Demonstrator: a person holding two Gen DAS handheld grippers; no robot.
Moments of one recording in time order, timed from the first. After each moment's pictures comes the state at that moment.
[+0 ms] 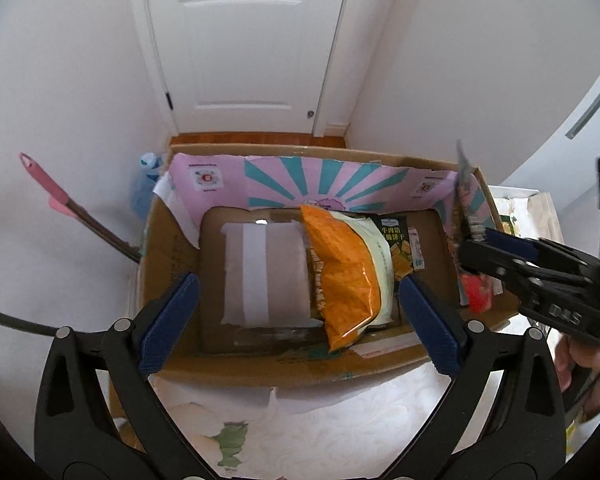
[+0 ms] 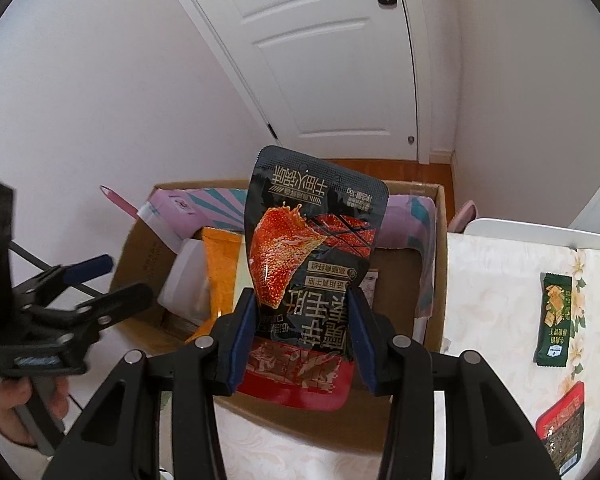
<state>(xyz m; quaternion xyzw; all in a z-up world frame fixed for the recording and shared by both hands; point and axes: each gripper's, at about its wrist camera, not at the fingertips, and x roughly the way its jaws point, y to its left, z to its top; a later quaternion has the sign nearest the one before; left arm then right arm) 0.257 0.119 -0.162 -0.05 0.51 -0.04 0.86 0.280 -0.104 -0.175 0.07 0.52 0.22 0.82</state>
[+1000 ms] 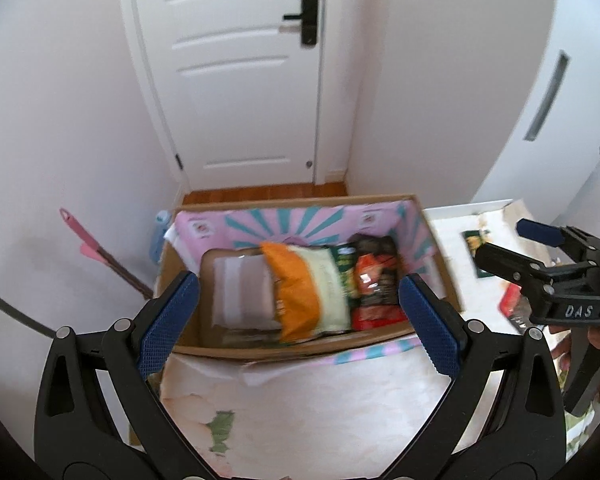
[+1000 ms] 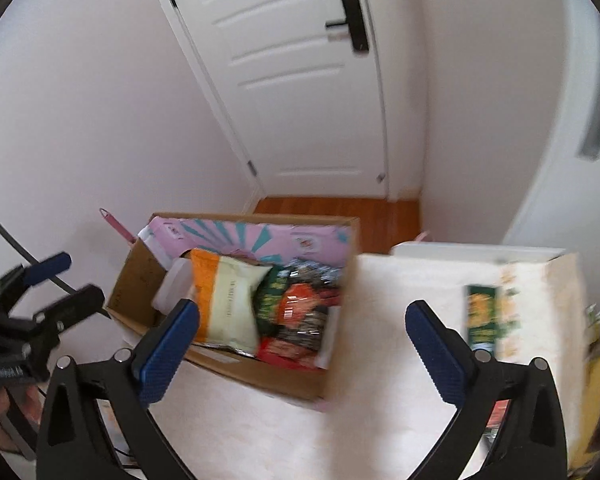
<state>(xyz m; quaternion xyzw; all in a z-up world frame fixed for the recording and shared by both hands) 0.205 0.052 -0.081 0.00 0.42 -0.04 0.91 0.224 -0.165 -0.108 0.04 0.44 0.17 0.88</state>
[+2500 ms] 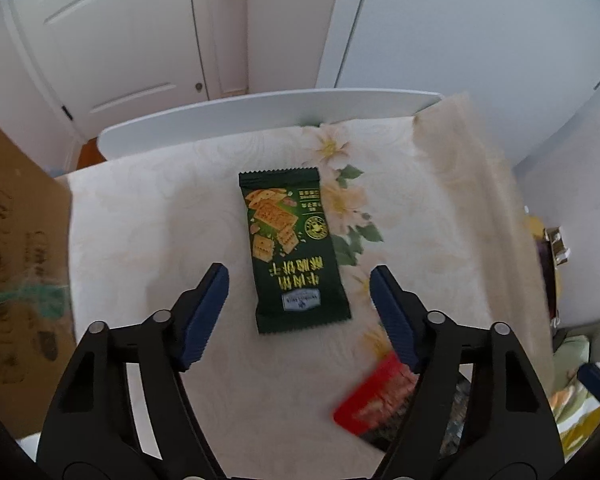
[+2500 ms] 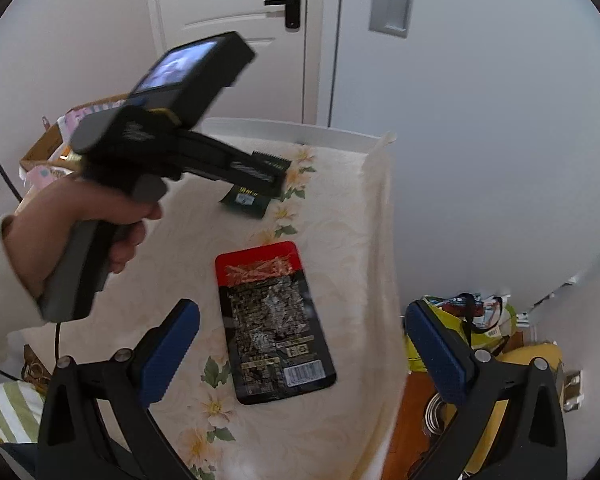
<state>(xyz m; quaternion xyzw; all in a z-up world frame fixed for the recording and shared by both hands) 0.320 -0.262 -0.277 0.00 0.55 -0.12 0.82 0.126 -0.380 -0.212 -0.06 0.45 0.12 0.88</state>
